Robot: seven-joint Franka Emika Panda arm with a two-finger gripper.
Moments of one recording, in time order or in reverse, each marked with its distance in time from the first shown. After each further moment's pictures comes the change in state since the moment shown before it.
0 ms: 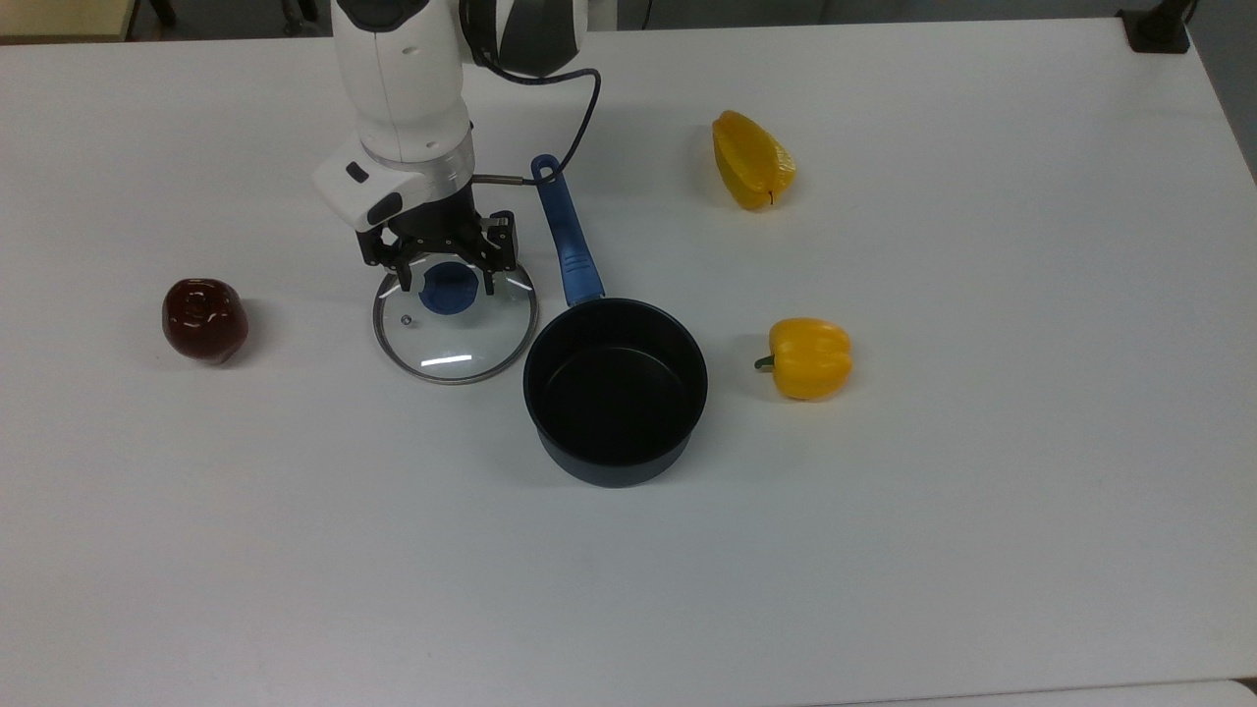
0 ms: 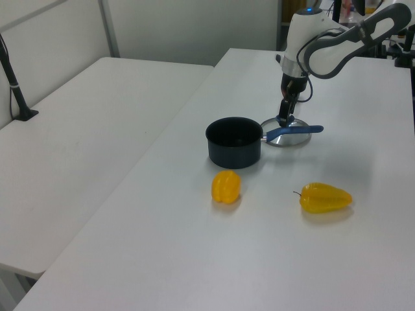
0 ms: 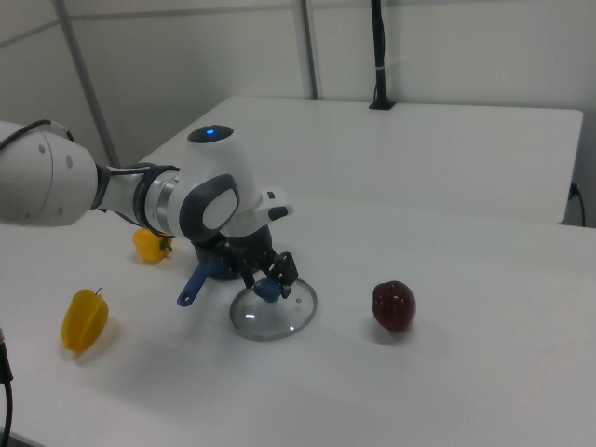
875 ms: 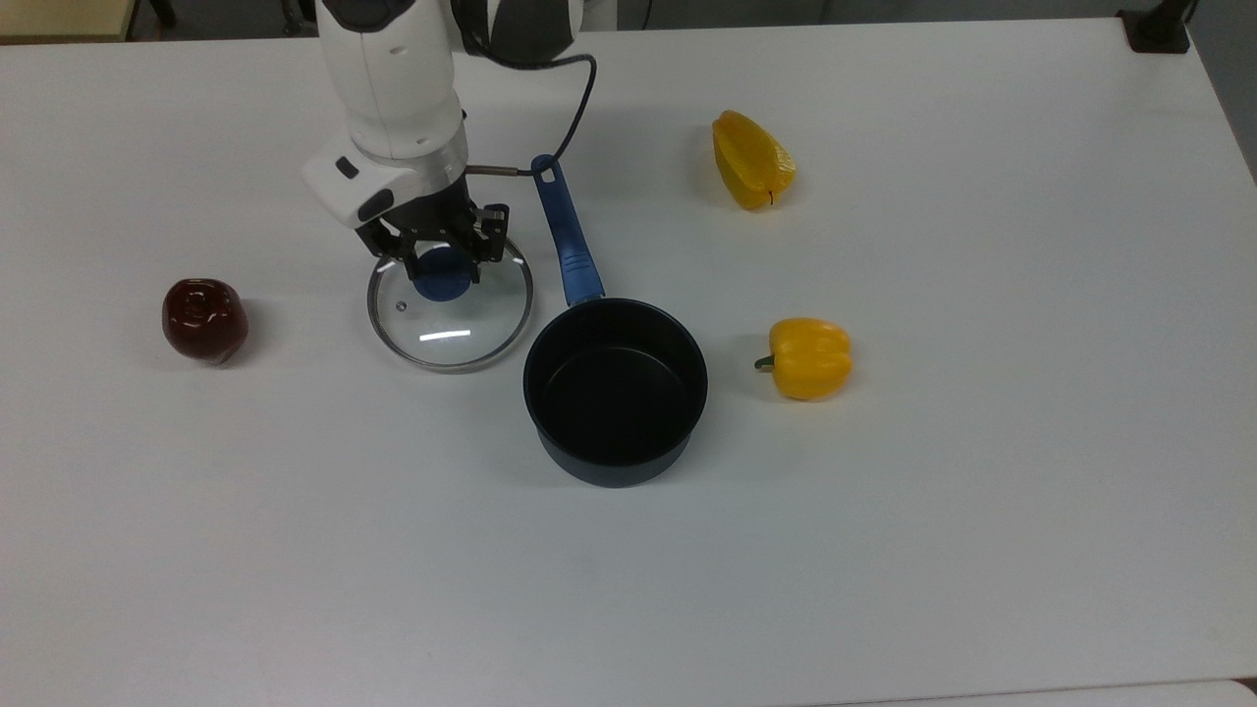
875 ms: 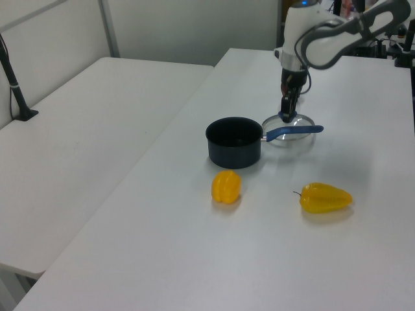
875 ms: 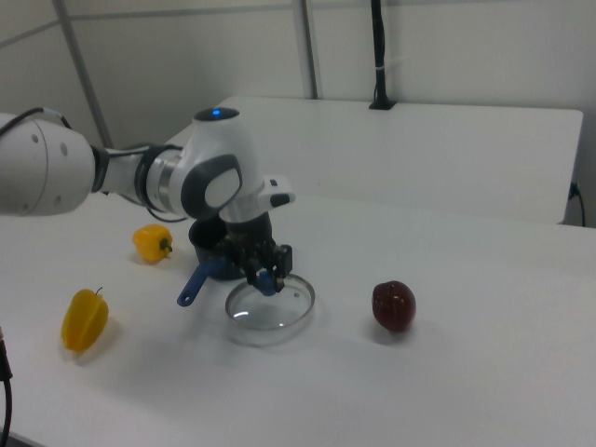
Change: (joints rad) arm -0.003 -0.001 0.000 0.092 0.000 -0.171 0.000
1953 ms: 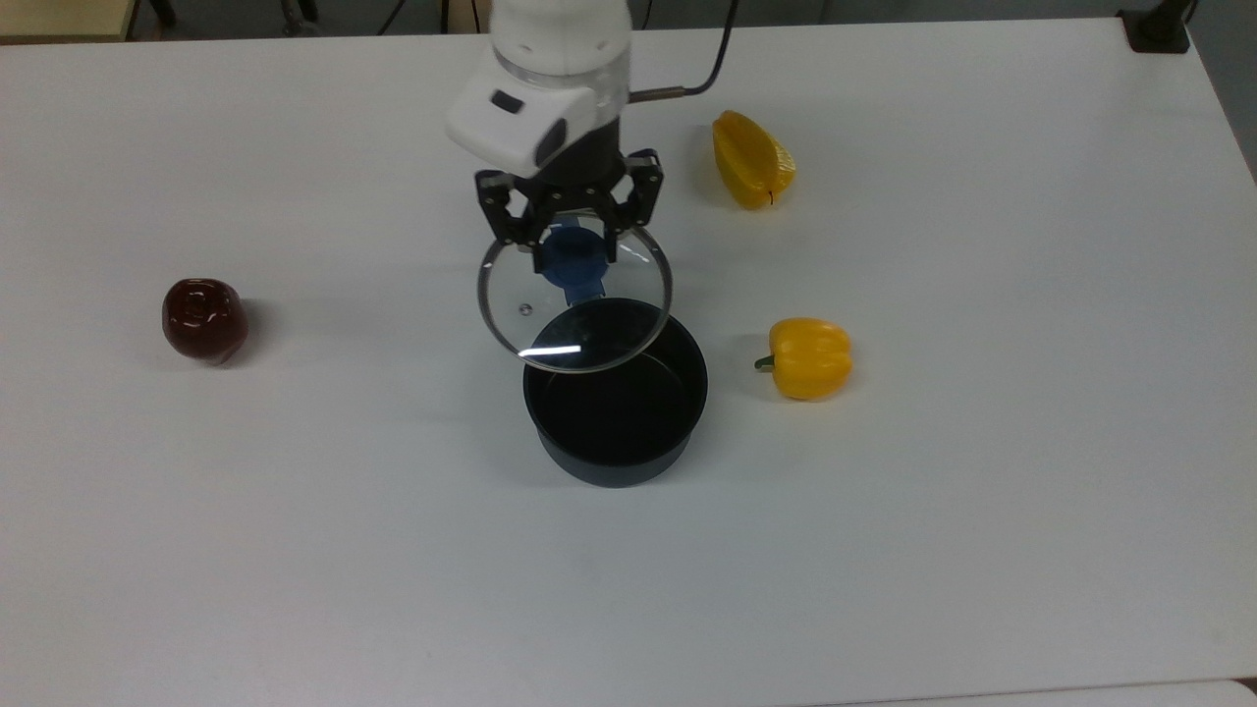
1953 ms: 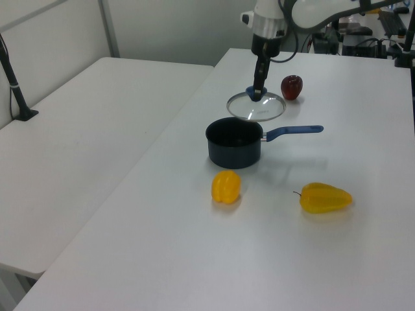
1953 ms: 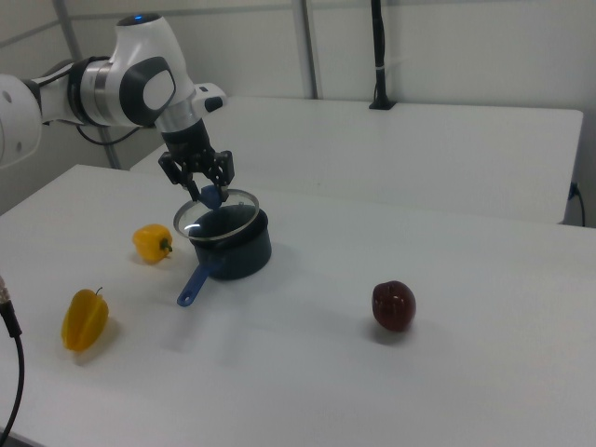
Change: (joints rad) arm 0.206 0.039 0.010 0.358 -0.002 -0.225 -0.031
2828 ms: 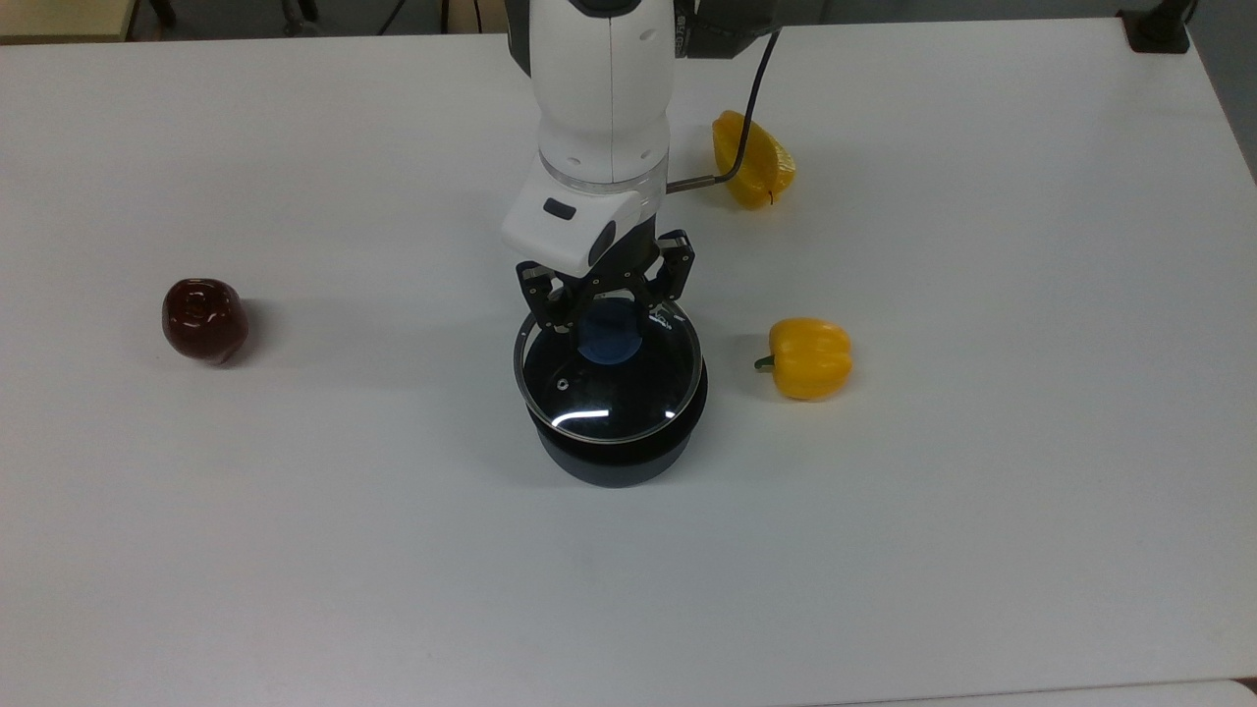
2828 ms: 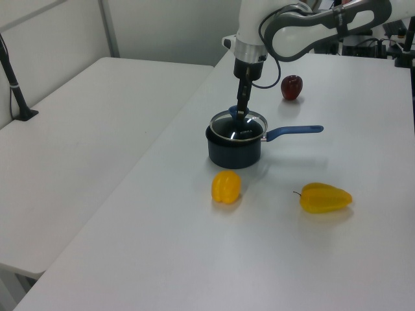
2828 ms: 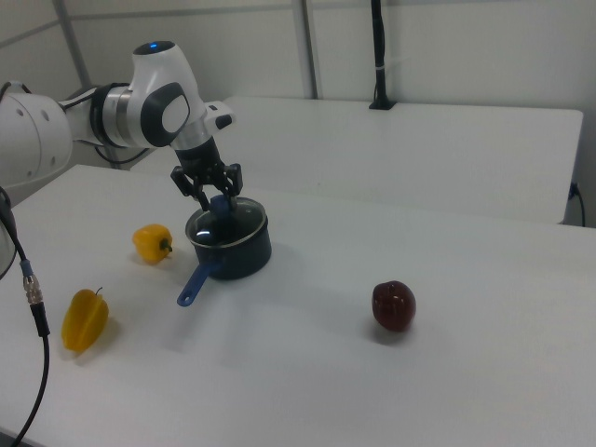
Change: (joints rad) arm 0.025 0.152 0.000 0.089 0.000 0.089 -0.036
